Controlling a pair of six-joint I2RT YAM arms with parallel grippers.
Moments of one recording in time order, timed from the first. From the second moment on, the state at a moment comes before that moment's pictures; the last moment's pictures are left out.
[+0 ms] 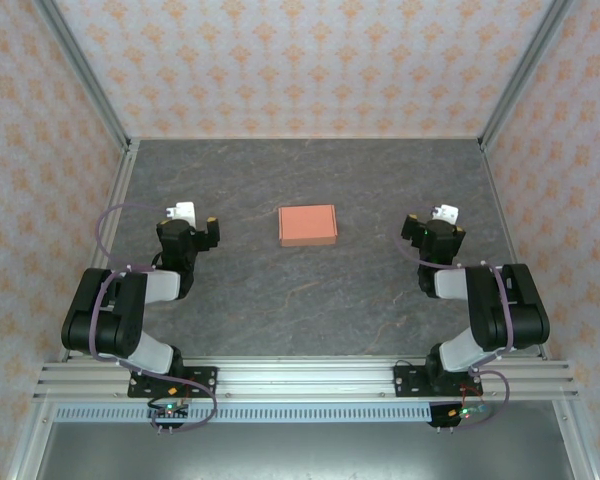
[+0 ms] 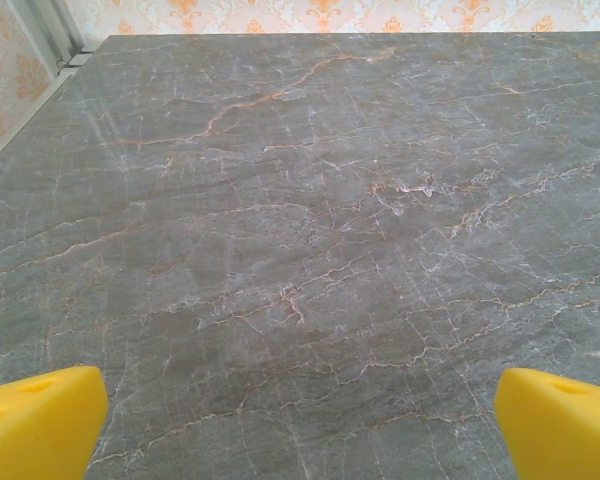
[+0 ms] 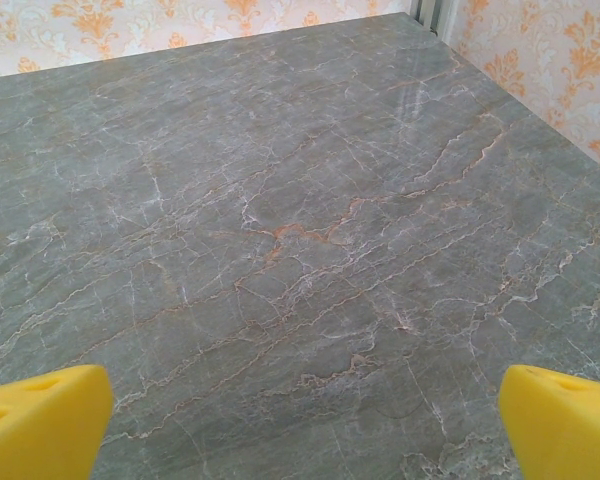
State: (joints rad) left arm -0.03 1.50 0.41 0.66 -0.21 -0.05; right arm 0.04 1.52 0.41 0.70 0.30 0.17
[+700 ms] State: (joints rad) left arm -0.03 1.50 0.41 0.66 -0.21 -0.05; right arm 0.04 1.52 0.41 0.70 0.30 0.17
